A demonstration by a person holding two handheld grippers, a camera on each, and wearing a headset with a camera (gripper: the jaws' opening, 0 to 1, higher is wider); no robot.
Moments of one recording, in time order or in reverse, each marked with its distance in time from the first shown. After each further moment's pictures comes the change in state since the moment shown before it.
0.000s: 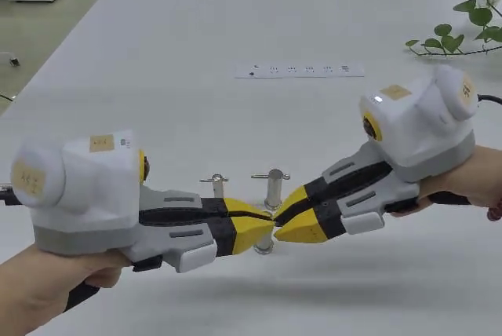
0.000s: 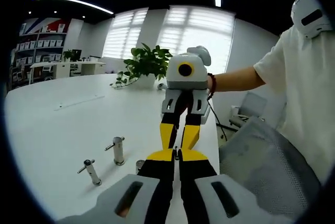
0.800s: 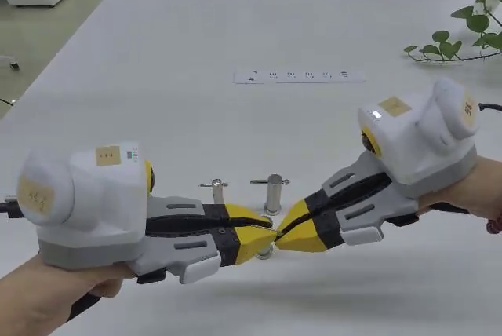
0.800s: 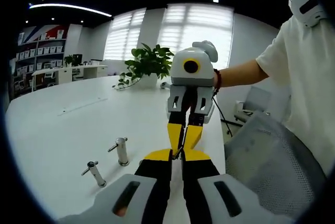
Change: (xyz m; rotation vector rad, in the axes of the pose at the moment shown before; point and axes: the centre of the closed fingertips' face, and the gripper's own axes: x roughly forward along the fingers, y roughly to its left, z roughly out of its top) left arm 0.002 0.004 -0.005 0.056 0.017 0.047; right arm 0.000 0.001 -0.007 -0.103 0.071 -0.039
